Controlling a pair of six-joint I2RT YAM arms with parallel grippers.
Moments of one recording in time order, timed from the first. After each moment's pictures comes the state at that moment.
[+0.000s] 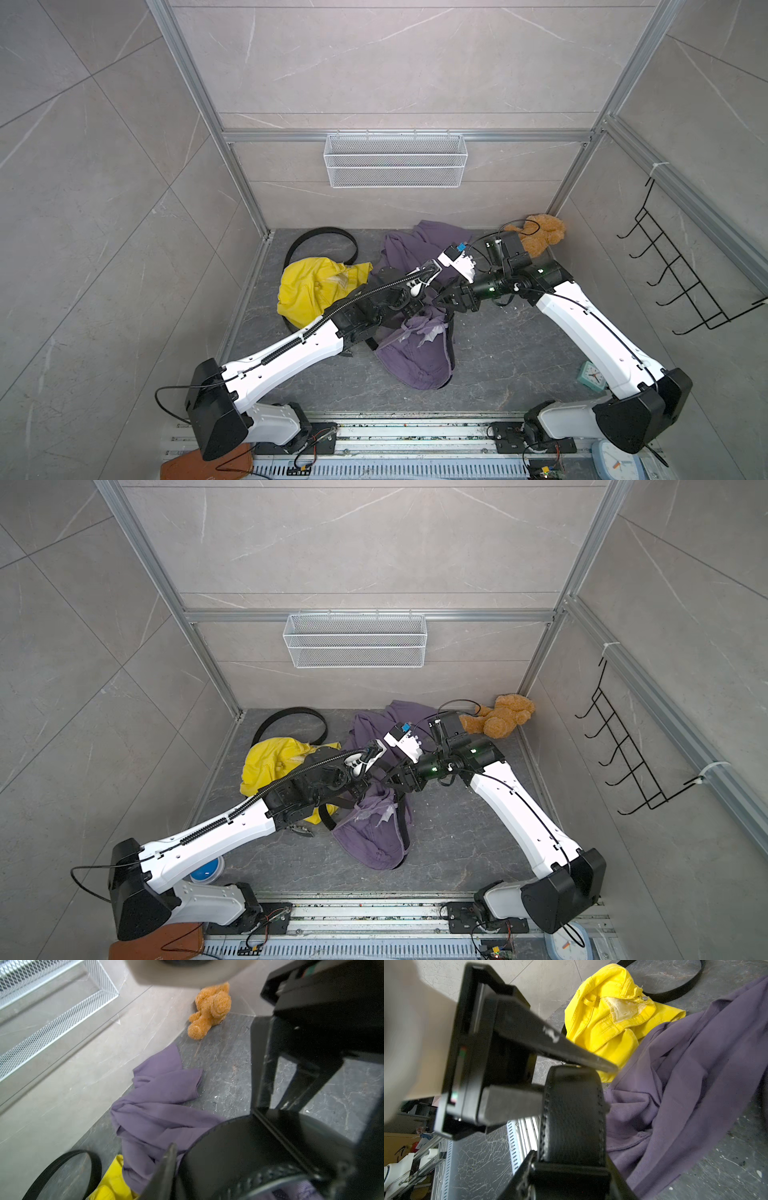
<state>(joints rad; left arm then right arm) -0.94 1.34 1.17 -0.23 -0.16 0.27 0.43 1.38 1.42 -0.94 -0.79 -0.20</state>
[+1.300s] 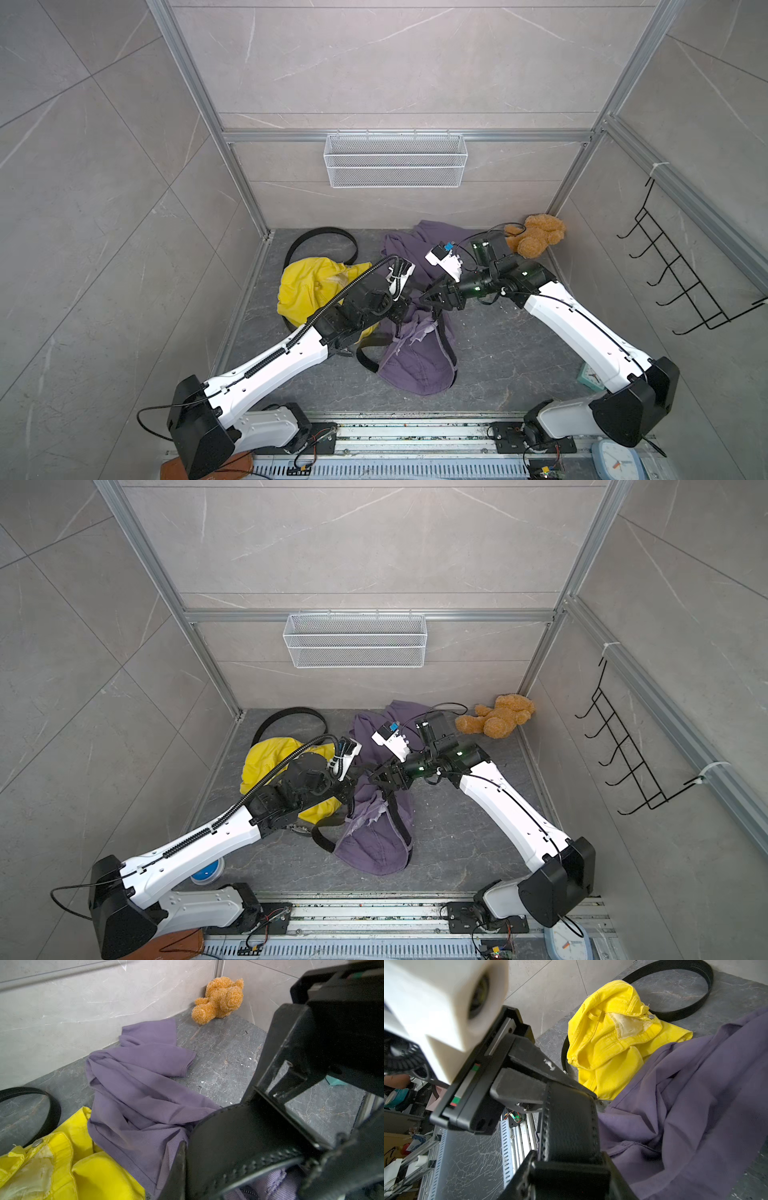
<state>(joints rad) -0.85 1.22 1.05 -0.28 -0.08 -0.08 0.50 1.42 1.38 -0.75 -0.77 -0.13</state>
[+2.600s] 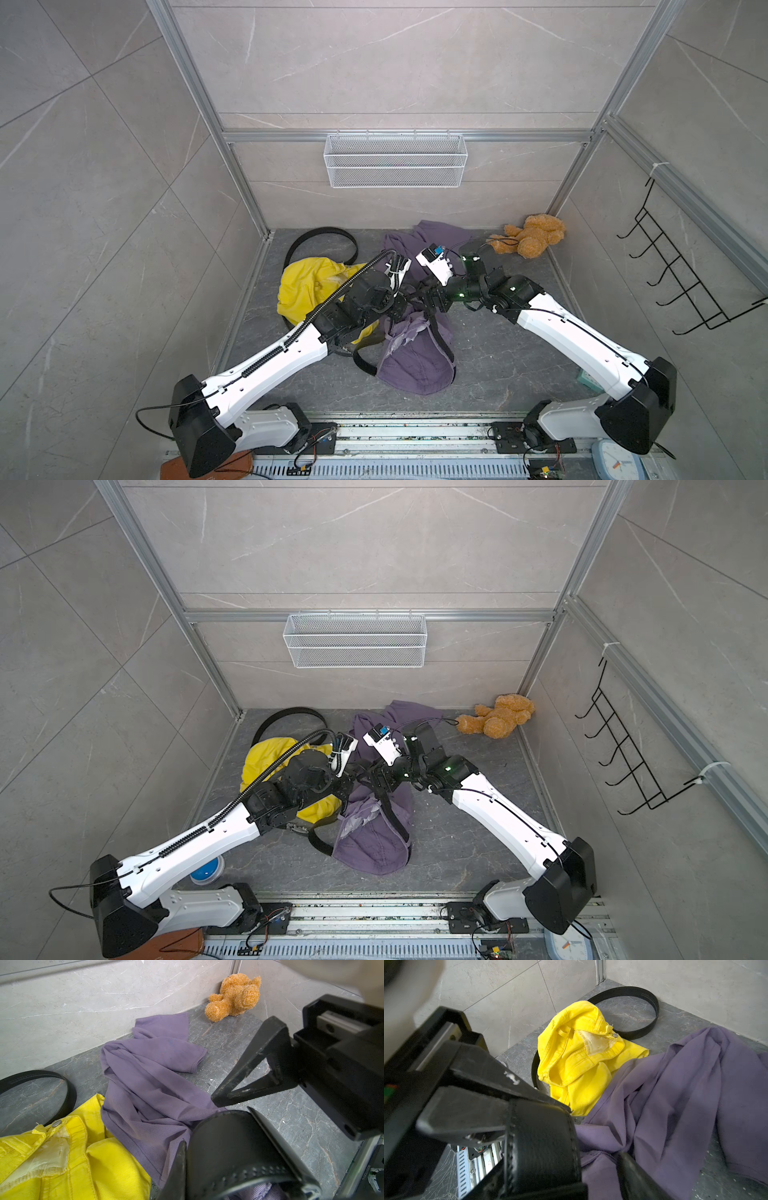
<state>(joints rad) -0.87 1.23 1.11 -0.36 -0.15 -0.13 0.63 1.38 1.28 -0.50 -0.48 -0.02</state>
